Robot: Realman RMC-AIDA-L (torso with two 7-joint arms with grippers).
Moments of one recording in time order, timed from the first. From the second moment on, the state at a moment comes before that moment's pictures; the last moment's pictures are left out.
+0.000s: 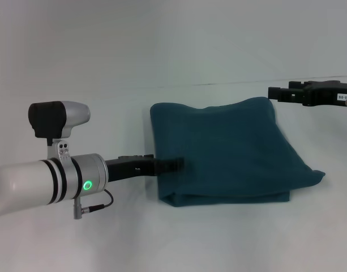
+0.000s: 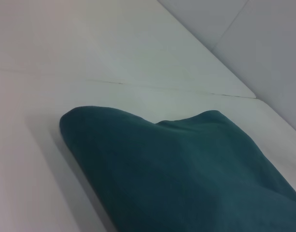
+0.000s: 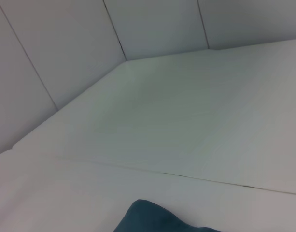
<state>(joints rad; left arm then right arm) -0.68 -2.16 1.27 0.51 1.67 0.81 -1.93 0.57 2.00 -0.70 -0.87 -2.05 -1.24 1.95</state>
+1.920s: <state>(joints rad) -0.72 -2.15 1.29 0.51 1.73 0.79 -1.95 0.57 2.01 -0.70 -0.87 -2.04 -1.23 1.94</state>
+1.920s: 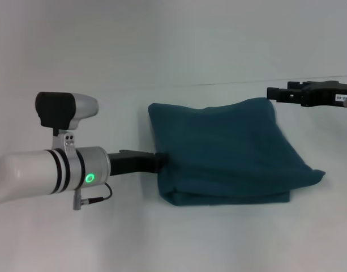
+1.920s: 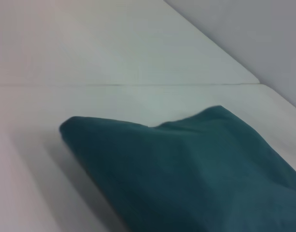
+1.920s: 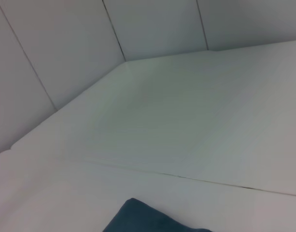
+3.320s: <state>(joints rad) -0.58 -2.16 0.98 0.62 1.84 0.90 -1.97 0.63 2.00 -0.71 -0.83 -2.05 -1.19 1.93</state>
